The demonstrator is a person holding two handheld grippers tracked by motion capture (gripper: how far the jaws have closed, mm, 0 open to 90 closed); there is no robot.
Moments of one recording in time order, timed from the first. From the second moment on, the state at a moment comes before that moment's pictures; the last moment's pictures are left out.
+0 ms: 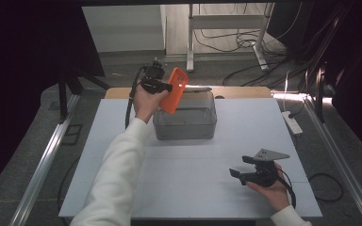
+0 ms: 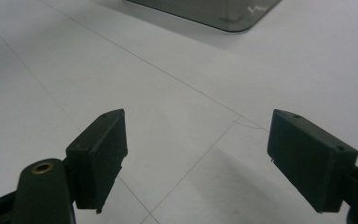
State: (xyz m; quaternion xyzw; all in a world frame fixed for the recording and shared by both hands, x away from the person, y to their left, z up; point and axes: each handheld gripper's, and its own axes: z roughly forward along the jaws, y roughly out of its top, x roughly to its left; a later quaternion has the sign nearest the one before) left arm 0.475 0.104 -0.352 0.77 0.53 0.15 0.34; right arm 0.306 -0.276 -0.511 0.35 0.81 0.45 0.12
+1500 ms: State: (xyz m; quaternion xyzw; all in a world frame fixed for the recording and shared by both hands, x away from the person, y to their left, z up) left arm 0.481 0.107 -0.385 0.77 0.55 0.14 0.31; right arm 0.306 -0.275 -0.512 0.35 0.82 0.44 0.12
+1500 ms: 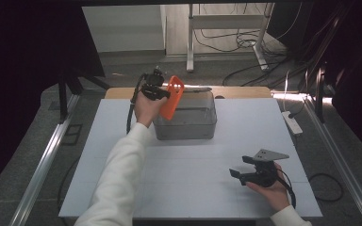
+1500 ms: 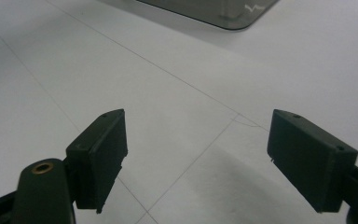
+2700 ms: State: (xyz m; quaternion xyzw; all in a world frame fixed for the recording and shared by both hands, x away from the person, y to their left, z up) left arm 0.483 0.112 -0.409 0.76 0.57 0.14 0.27; right arm 0.306 -0.275 -0.513 0.35 0.82 0.44 0.12
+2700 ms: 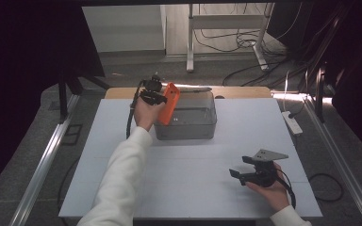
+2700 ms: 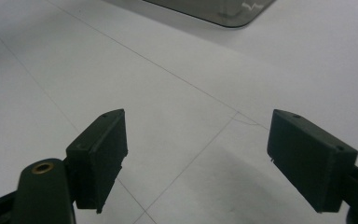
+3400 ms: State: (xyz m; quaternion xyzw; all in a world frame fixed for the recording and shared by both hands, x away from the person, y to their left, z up) left arm 0.484 0.114 -0.425 0.76 0.58 0.14 0.26; right arm 0.306 -0.274 -0.514 0.35 0.82 0.44 0.12
